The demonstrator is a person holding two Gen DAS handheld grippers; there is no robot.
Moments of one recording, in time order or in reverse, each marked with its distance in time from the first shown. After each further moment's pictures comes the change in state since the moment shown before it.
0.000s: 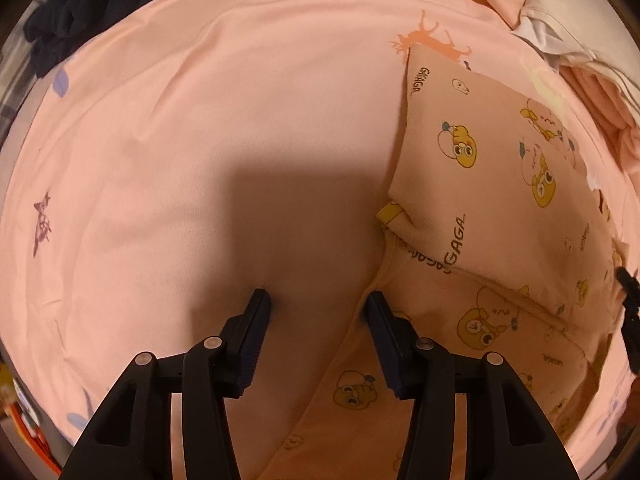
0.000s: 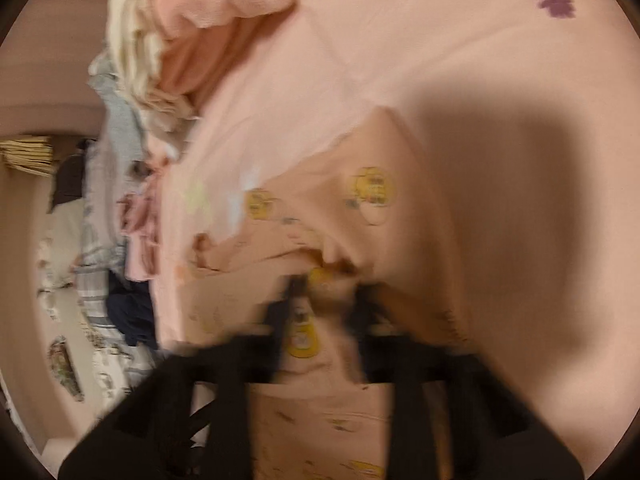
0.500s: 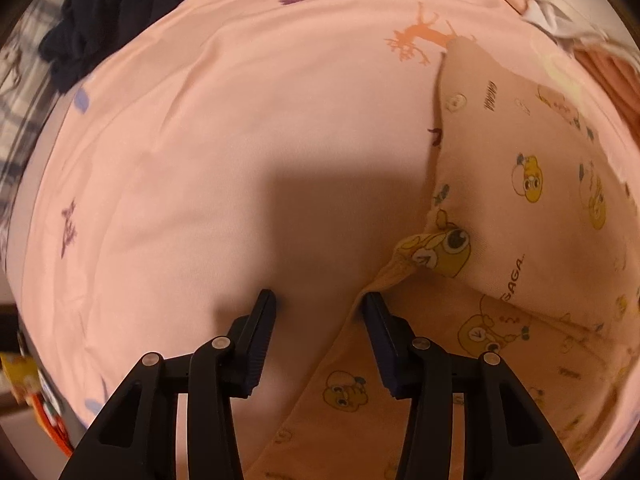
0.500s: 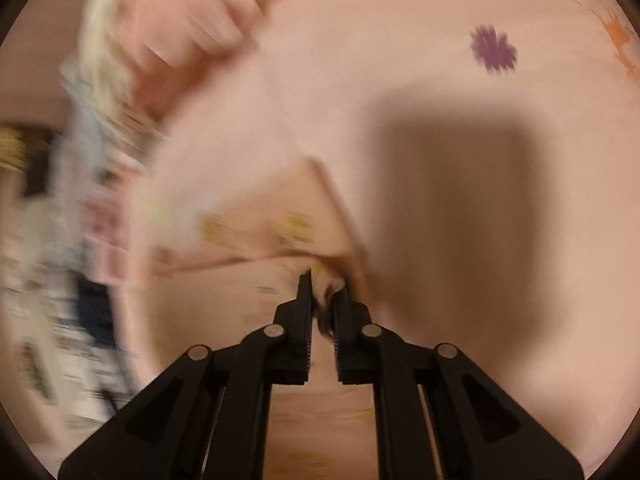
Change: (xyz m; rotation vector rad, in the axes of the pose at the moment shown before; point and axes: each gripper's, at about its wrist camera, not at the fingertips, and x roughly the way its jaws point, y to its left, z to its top) left arm -0.001 -0.029 0.009 -0.011 0.008 0.139; right arm -0.022 -0.013 0.018 -0.066 0.026 -0.279
